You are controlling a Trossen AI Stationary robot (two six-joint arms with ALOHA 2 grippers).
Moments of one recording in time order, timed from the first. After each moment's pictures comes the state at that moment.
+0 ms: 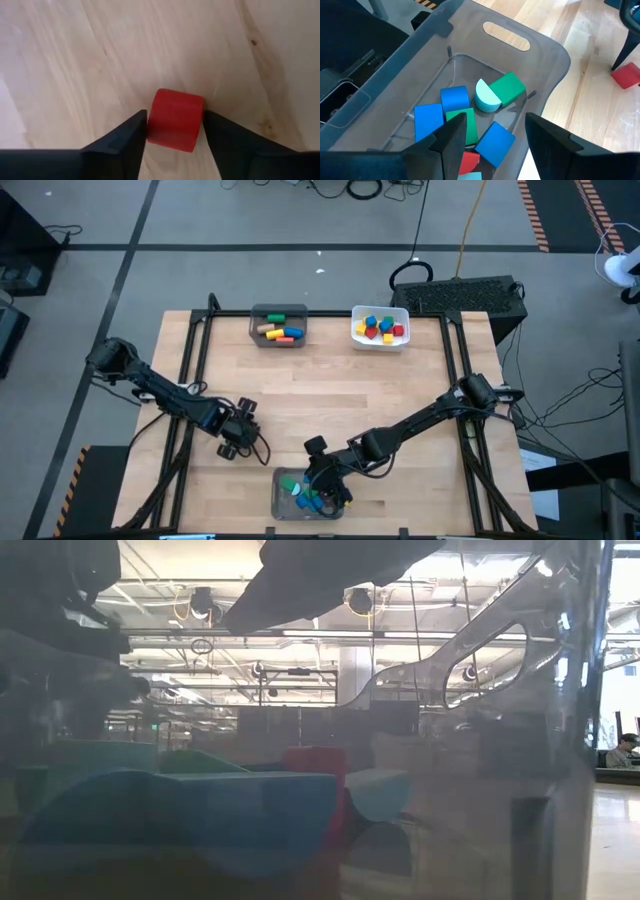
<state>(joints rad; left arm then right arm) -0.45 1.34 0.56 -0.54 -0.15 -0.02 0.42 2.02 1.47 -0.22 0.02 -0.09</state>
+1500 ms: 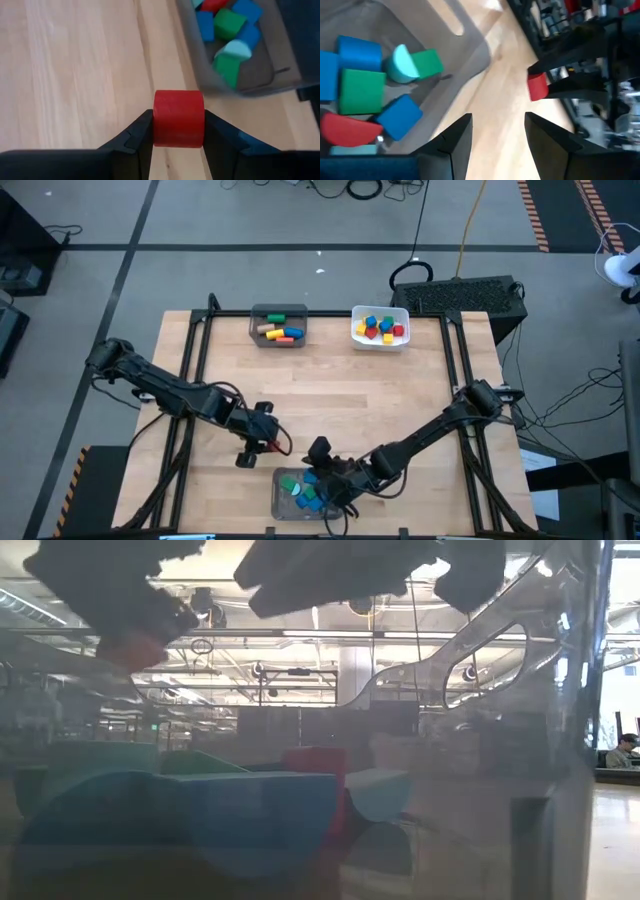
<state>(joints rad) -0.36 1.34 0.87 -0.53 0.08 -0.20 0.54 2.02 1.48 -0.20 0.60 -0.55</state>
